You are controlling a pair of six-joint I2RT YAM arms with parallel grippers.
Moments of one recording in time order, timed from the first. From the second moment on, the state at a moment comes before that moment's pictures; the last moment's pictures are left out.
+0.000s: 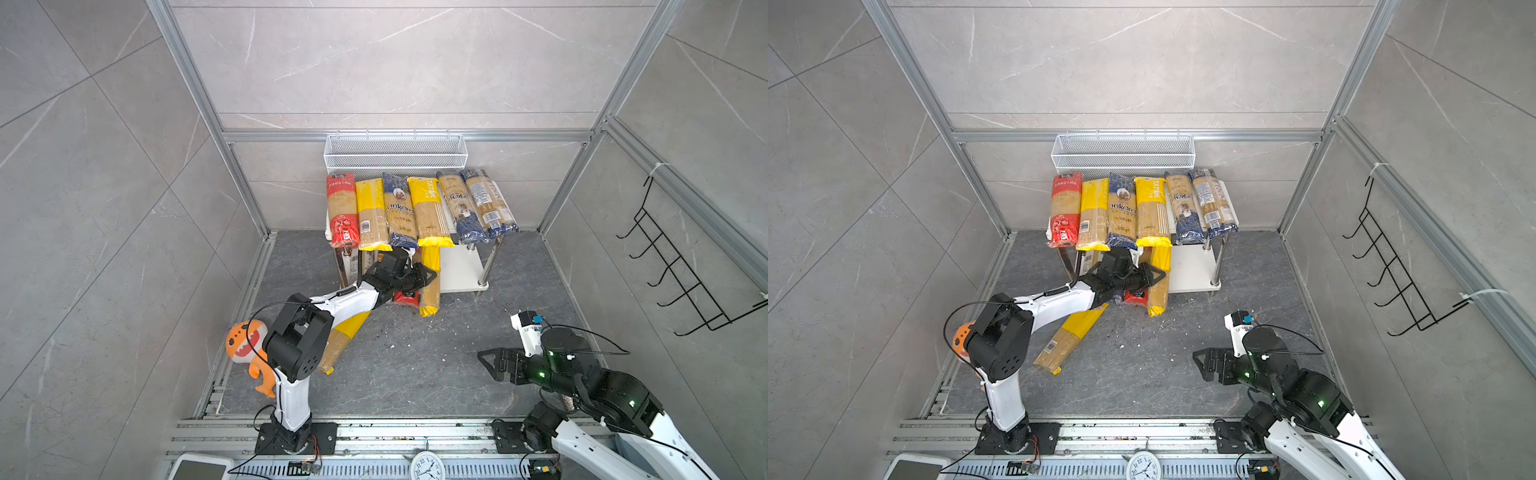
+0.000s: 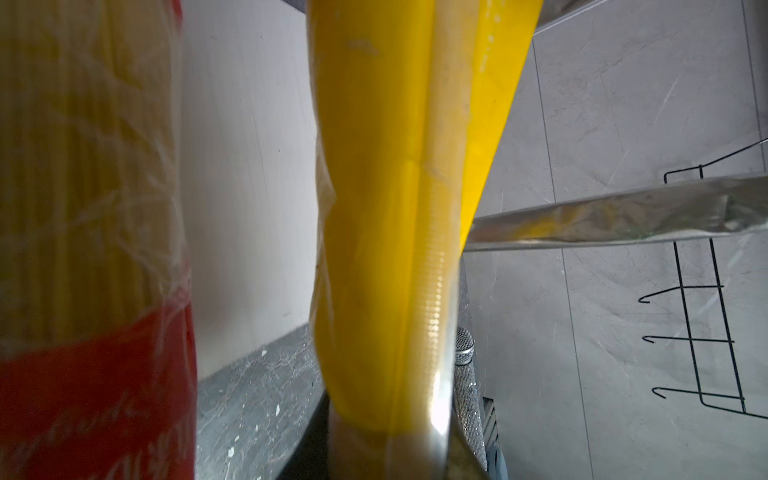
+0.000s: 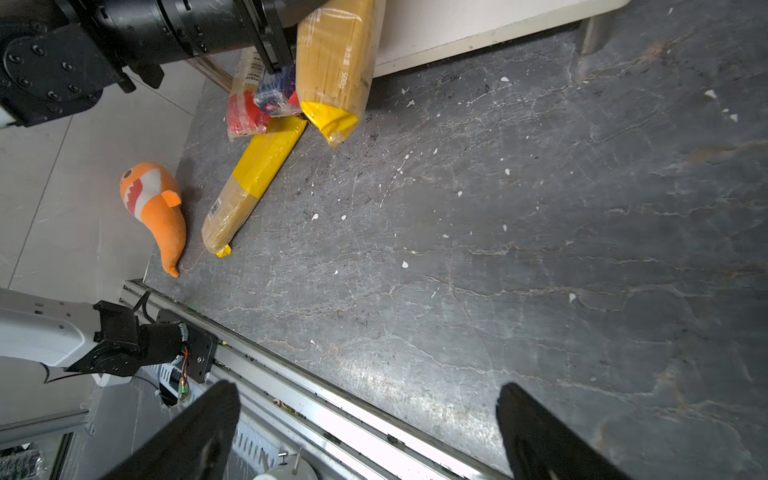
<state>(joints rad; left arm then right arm) -0.65 1.92 1.34 0.11 0.40 -0.92 0.66 0.51 0.83 -1.04 -0.06 0.62</state>
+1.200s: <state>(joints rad) -0.58 2.02 1.41 0.29 0.54 -1.03 0.66 0.54 0.89 -1.08 0.04 0.64</state>
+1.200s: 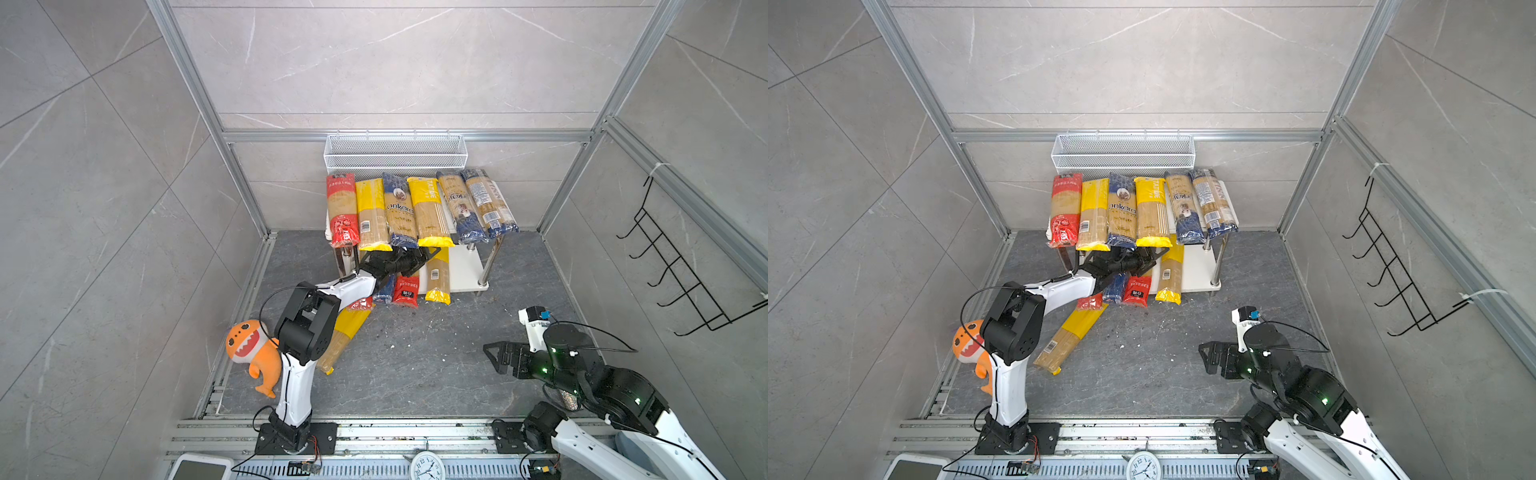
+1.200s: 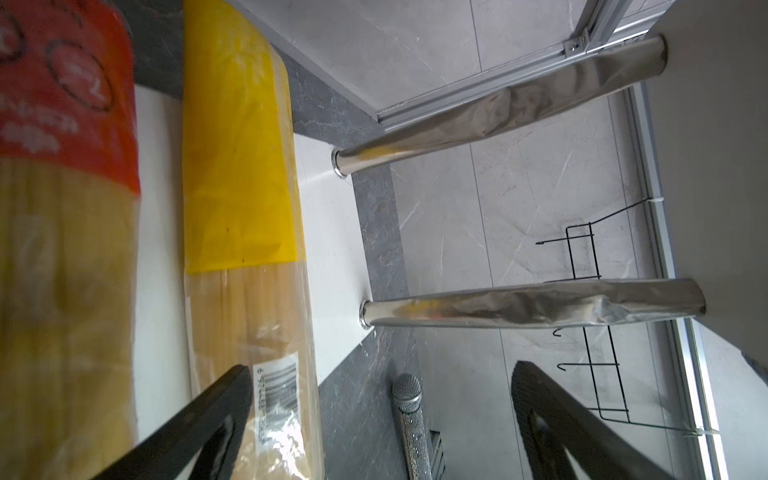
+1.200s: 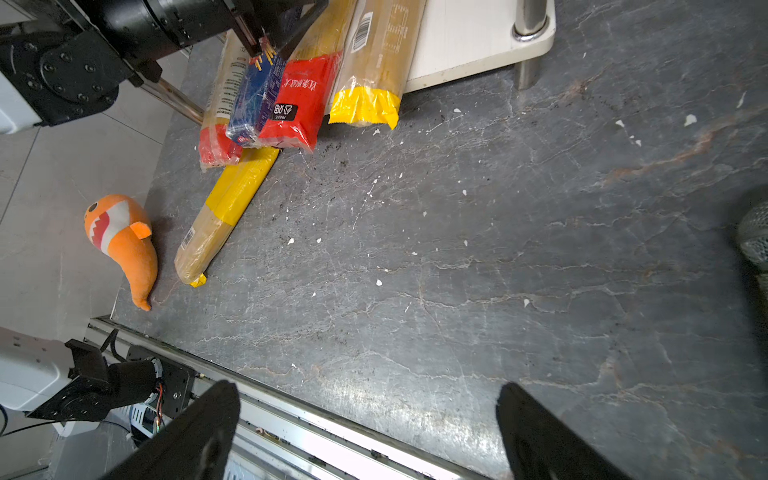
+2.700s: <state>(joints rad) -0.72 1.20 0.81 -1.04 -0.46 -0.91 0.66 0.78 0.82 -0.79 -0.23 0.60</state>
